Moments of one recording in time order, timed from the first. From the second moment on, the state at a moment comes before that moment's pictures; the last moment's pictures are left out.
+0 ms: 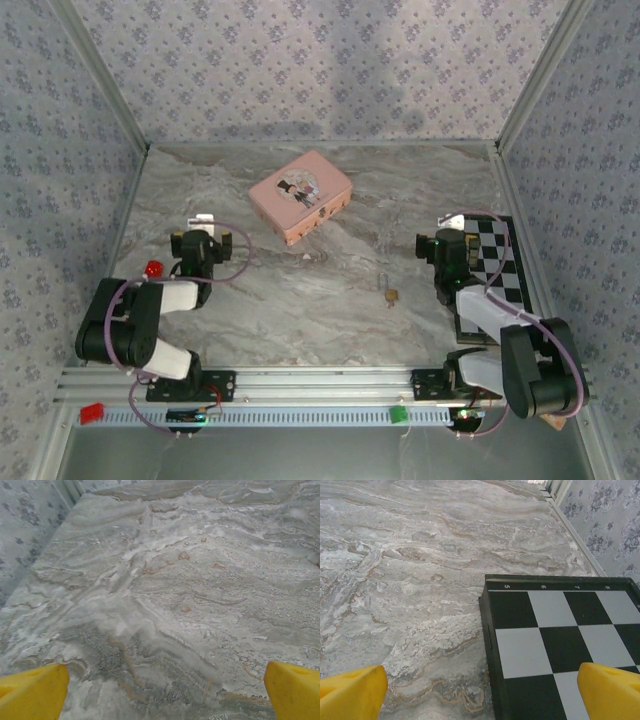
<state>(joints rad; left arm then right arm) -0.14 1.47 0.38 0.63 -0.33 0.04 0.17 1.20 0.39 0.31 0.41 0.02</state>
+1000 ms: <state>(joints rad) -0.02 1.53 0.39 0.72 -0.18 -0.02 -0.03 1.51 0.33 0.73 0.01 -0.04</state>
